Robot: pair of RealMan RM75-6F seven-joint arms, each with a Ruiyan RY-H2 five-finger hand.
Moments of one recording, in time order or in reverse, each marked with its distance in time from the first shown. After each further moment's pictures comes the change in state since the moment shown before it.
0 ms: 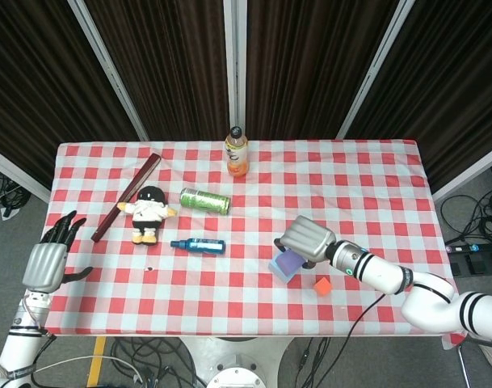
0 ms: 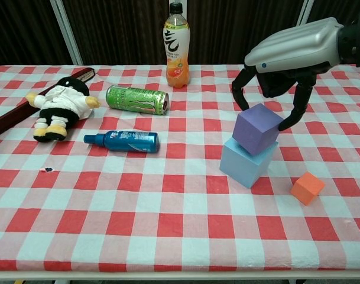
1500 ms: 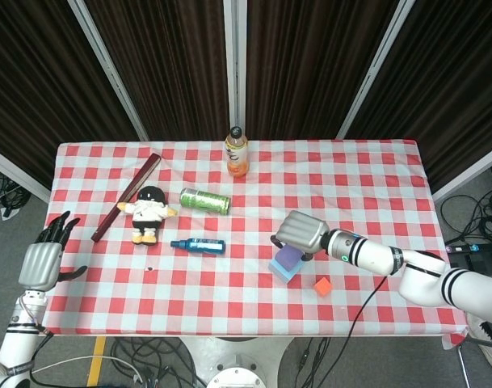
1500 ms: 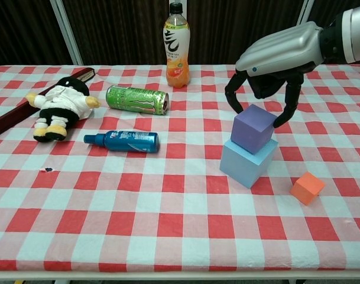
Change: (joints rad) left arm 0.000 -0.041 -0.005 0.110 -0.025 -0.023 -0.044; right arm 0.156 -0.080 -0.163 0.221 -0.184 0.087 0.303
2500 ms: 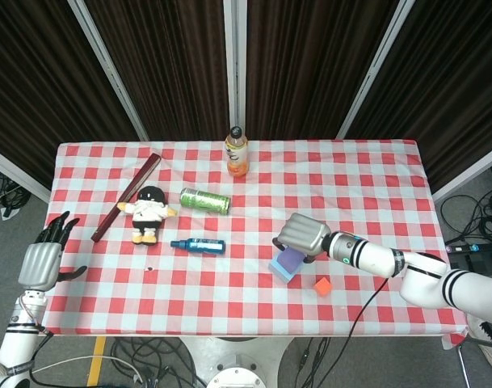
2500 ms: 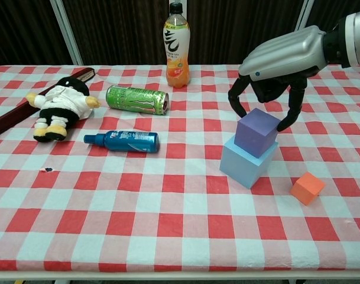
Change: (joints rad) left arm -0.001 -0.002 -0.002 0.003 -0.004 -0.009 -0.003; right arm 0.010 0.008 -0.033 -0.018 0.023 -0.001 -0.023
